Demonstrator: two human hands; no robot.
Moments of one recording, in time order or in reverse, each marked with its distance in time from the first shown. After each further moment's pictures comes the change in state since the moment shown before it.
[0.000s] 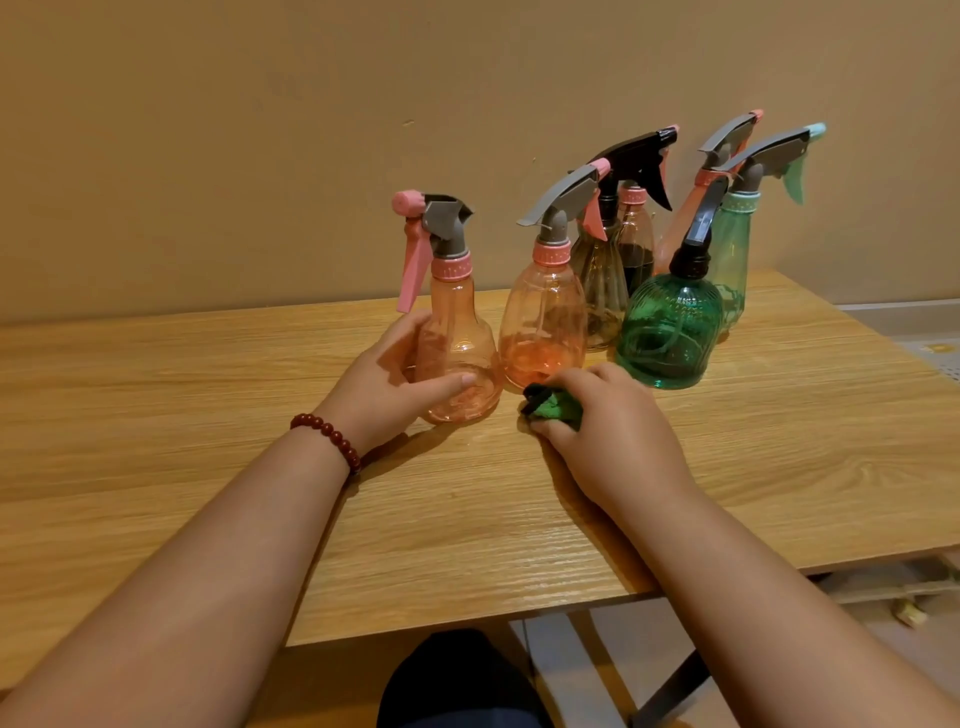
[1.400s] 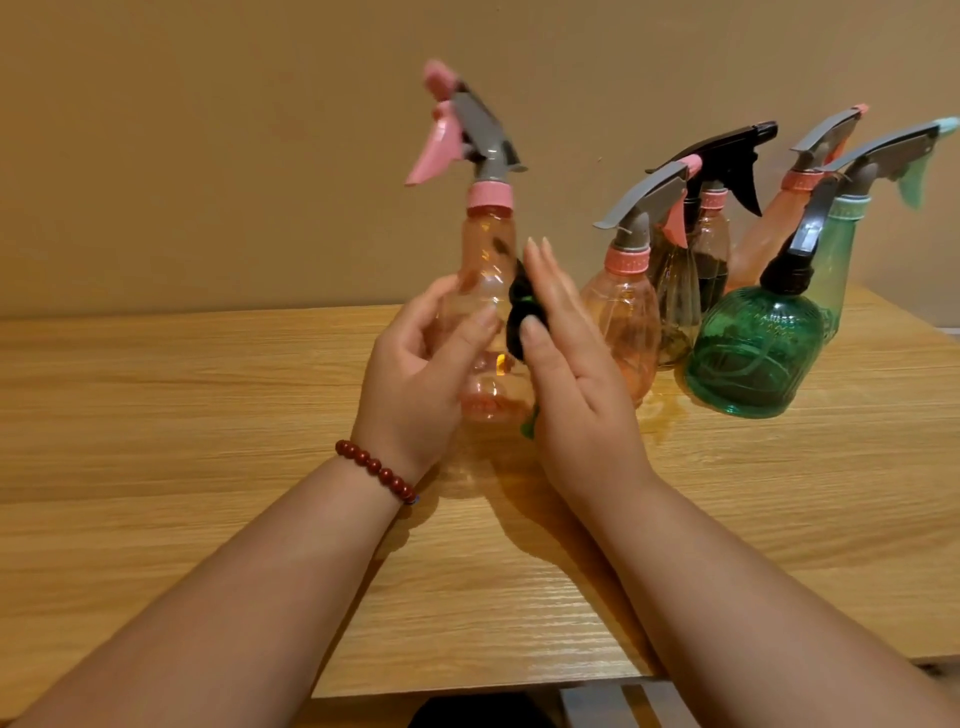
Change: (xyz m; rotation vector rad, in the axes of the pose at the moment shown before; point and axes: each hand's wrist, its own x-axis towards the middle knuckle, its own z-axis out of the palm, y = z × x) left_hand -0.007 0.016 0.003 -0.444 0.265 0.288; right_hand 0.033 -0.063 0.030 0.879 0.176 -0.462
